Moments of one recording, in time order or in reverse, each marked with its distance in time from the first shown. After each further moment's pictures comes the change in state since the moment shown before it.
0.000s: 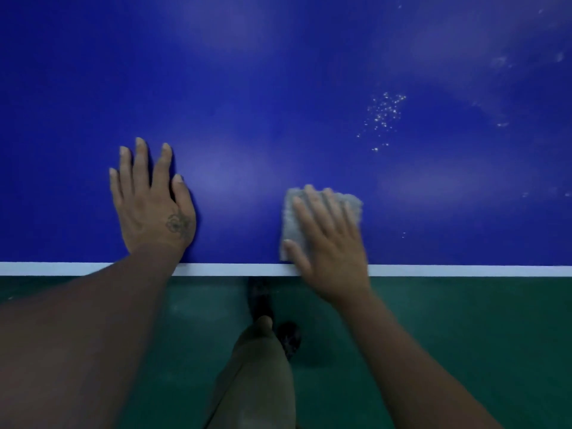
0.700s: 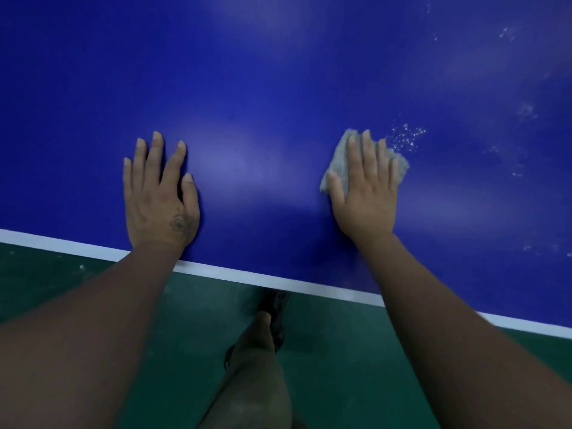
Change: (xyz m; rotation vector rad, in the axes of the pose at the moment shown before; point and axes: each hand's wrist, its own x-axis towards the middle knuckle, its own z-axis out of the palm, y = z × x) left_hand 0.004 -0.002 0.007 0.010 0.031 -0.009; right_hand 0.119 0.069 -0.018 -0.059 0.000 0.193
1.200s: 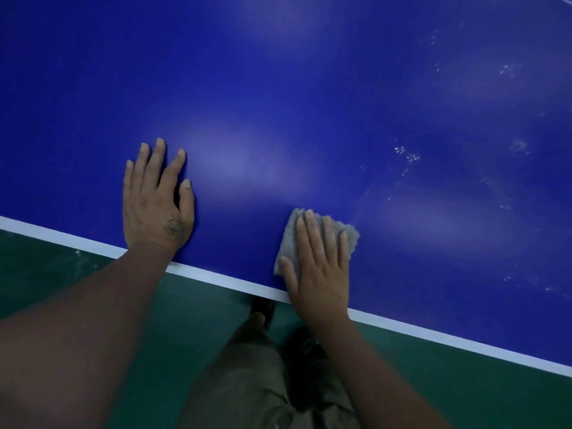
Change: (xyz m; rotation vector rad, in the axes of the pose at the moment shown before) left_hand -0.004 0.006 -0.005 -0.036 0.020 -0.017; right_hand -0.110 -0.027 0.006 0.007 -0.113 -0.226
